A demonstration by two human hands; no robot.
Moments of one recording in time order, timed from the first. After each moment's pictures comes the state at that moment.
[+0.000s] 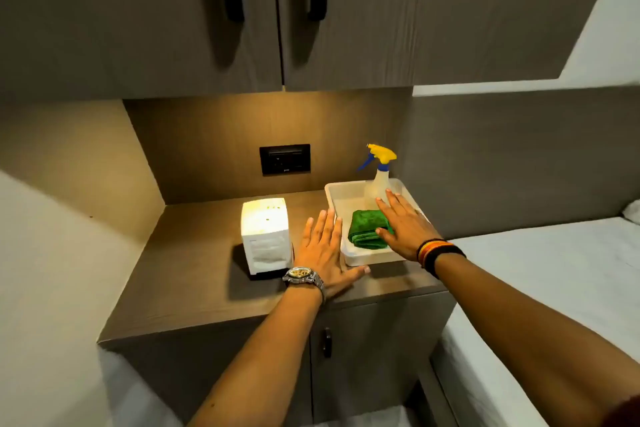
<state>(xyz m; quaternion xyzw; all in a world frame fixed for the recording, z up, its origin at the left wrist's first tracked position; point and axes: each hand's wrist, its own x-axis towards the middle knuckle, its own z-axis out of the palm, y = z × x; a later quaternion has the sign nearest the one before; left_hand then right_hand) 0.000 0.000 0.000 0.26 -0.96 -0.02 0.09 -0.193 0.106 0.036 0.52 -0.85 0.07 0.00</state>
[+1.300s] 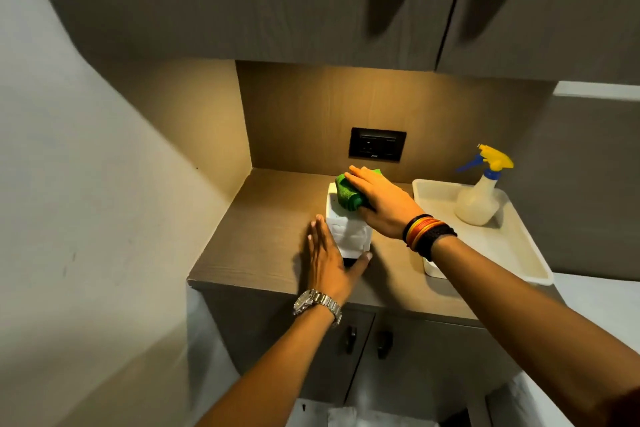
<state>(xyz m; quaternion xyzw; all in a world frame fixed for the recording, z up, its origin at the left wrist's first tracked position) 0.097 -0.042 -0.046 0.51 -0.76 -0.28 0.28 -0.057 -0.042 0.075 0.72 -0.68 0.15 -0.04</state>
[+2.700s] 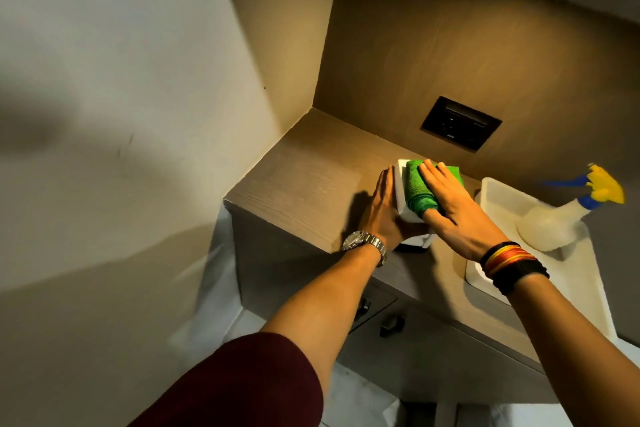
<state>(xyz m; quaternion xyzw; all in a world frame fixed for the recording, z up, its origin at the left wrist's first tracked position) 0.062 -0.096 -0.052 0.39 -0.72 -0.36 0.43 -0.075 -0.035 0.041 0.73 -0.66 0.14 -0.15</state>
